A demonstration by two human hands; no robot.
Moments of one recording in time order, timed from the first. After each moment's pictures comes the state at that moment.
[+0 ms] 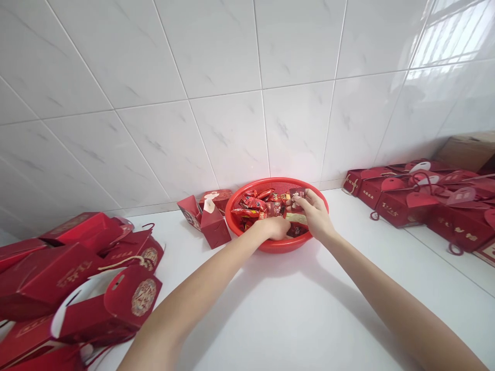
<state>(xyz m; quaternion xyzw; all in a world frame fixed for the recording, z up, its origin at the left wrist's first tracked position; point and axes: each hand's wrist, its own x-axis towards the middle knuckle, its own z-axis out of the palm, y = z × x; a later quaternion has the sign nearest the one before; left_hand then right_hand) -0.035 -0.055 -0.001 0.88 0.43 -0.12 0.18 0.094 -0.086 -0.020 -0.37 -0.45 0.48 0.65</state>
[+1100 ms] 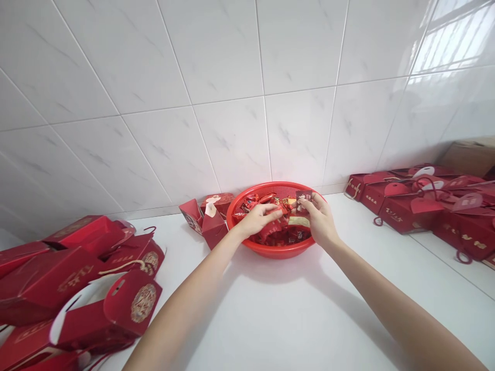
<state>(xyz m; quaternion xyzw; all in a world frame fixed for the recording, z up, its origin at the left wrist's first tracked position) -0.086 -0.047 -0.007 0.76 0.34 0.31 0.46 0.093 -0.084 -0.020 -0.35 -0.42 0.48 0.69</state>
